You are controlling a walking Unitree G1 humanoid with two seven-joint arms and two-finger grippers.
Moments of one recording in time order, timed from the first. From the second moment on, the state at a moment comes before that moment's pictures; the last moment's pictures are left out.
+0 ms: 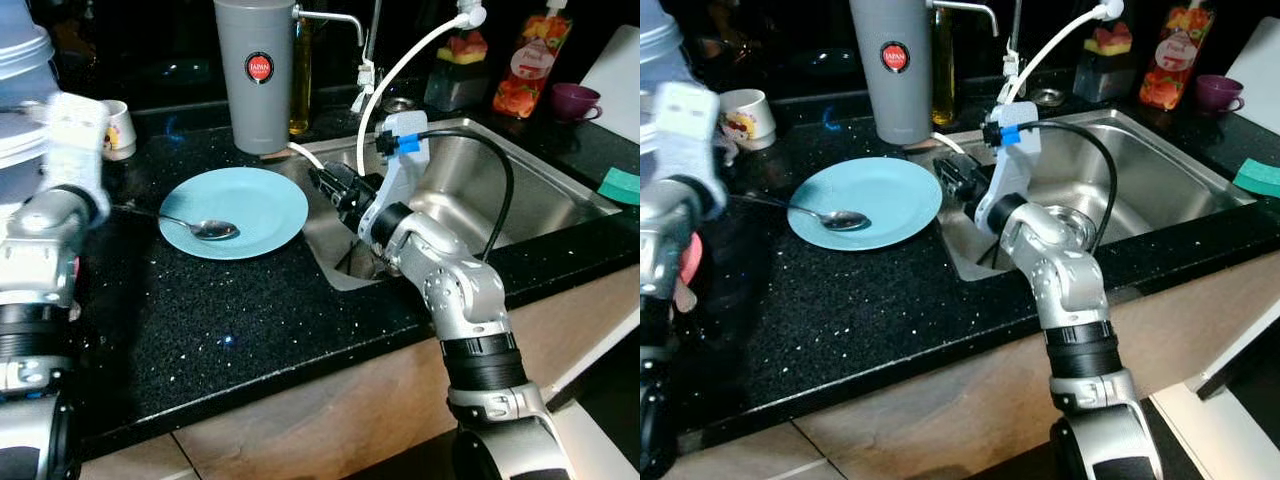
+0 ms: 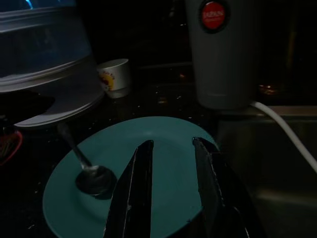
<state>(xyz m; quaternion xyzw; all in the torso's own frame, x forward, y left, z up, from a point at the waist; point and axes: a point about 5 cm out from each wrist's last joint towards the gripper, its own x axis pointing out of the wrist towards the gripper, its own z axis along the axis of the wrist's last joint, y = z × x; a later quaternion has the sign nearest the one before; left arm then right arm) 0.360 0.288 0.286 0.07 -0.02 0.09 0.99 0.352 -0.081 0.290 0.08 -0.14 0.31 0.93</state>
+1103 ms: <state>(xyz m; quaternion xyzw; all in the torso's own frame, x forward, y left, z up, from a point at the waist) 0.395 0.274 0.251 -0.18 0.08 0.05 0.98 0.351 -0.081 0.289 0.08 -0.14 0.32 0.93</state>
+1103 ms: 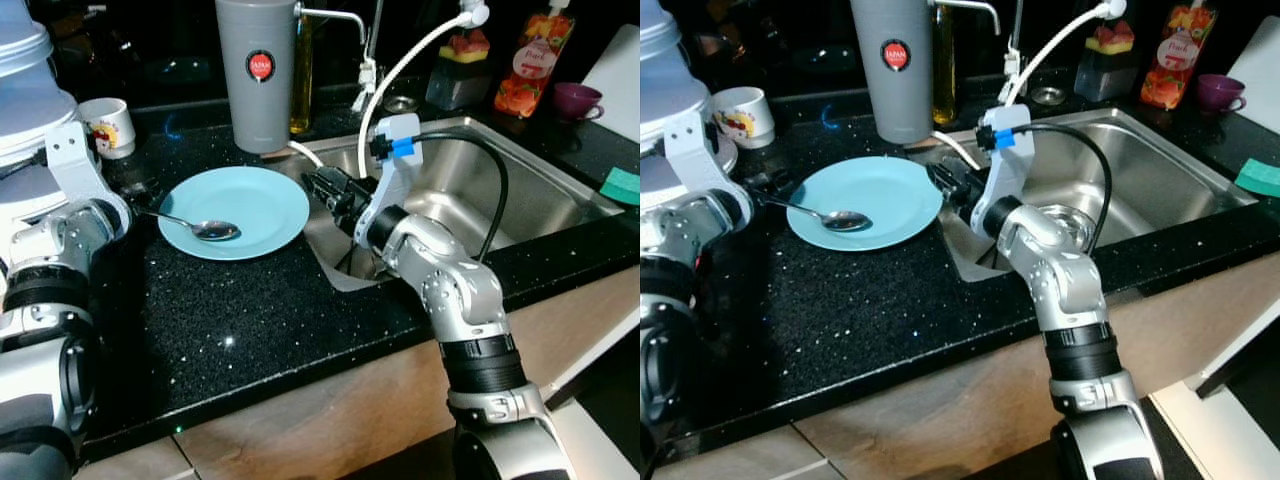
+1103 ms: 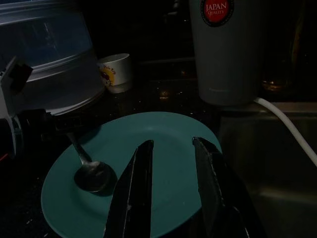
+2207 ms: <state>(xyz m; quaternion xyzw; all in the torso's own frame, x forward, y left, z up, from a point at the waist) 0.401 0.273 0.271 -0.27 0.03 0.05 0.96 0.352 -0.081 0.289 0.08 -0.14 0.32 0.93</state>
